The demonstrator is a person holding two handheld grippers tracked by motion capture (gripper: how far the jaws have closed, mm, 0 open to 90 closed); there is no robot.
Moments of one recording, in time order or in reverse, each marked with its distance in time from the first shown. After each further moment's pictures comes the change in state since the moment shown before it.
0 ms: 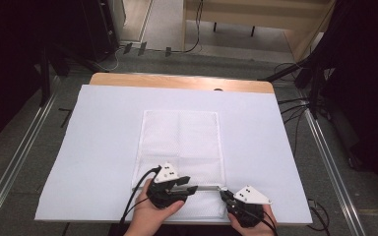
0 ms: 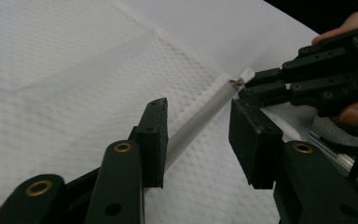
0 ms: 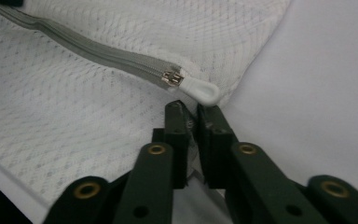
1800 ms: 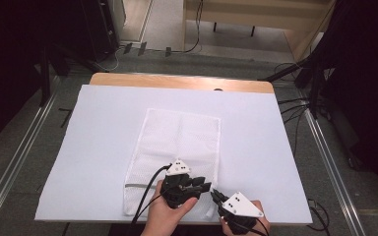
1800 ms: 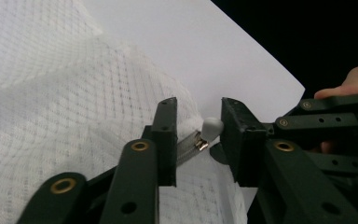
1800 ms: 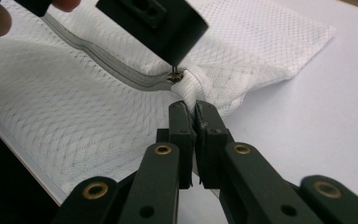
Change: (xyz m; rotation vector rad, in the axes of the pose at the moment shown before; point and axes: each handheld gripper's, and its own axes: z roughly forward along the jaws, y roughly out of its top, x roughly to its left) left arm -0.012 0.020 0.013 -0.030 -0.080 -0.184; right arm 0.035 0.014 -0.013 -0.118 -0.007 -0.166
